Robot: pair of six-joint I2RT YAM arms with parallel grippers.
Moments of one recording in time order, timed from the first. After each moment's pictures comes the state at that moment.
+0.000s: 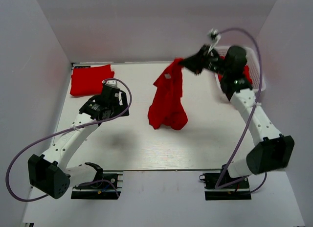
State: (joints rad) left arm -0.45 1.18 1.06 -0.76 -0.30 -0.44; right arm 0.25 1.47 1.52 0.14 -0.86 0.45
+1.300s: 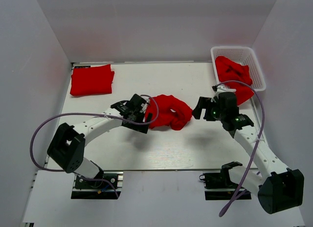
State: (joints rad) left arm -0.66 1.49 1.01 -0.66 -0.07 -0.28; right arm 0.30 1.01 0.76 -0.38 -0.17 0.33
